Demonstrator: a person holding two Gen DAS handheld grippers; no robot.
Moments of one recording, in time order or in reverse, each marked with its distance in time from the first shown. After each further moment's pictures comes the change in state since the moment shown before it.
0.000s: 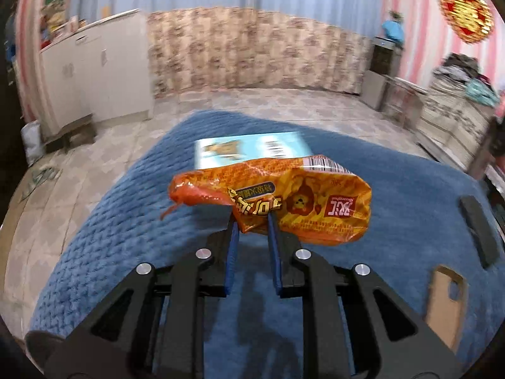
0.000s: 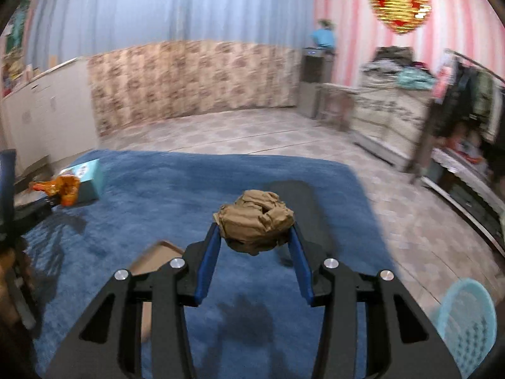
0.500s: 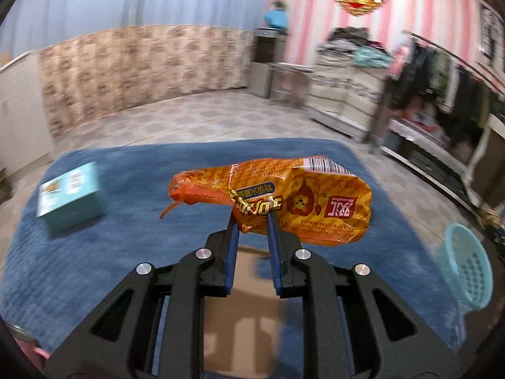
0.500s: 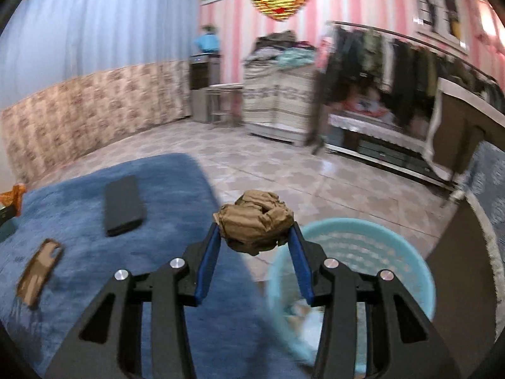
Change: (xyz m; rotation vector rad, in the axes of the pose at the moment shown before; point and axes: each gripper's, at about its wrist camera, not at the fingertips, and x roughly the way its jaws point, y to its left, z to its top) left arm -0.095 -0.178 -0.031 0.252 -0.012 -0.436; right arm -0.065 -0.198 -0.064 0.269 -0.023 -0.383
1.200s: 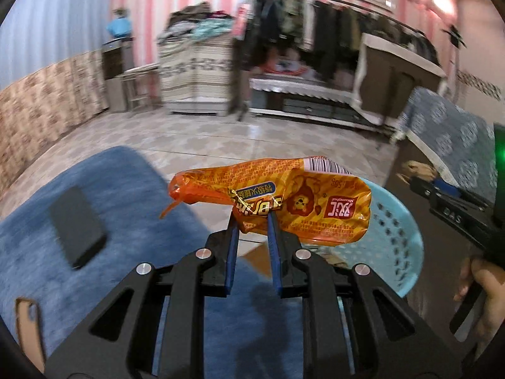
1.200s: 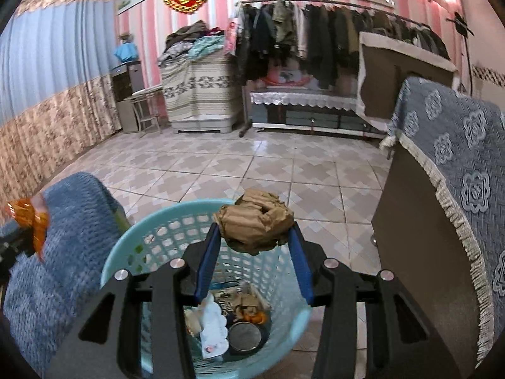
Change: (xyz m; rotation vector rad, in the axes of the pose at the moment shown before) left arm 0.017 -0.307 -0.050 0.433 0.061 -0.461; right arm 0.020 -0.168 -0.030 0.253 0.055 -0.182
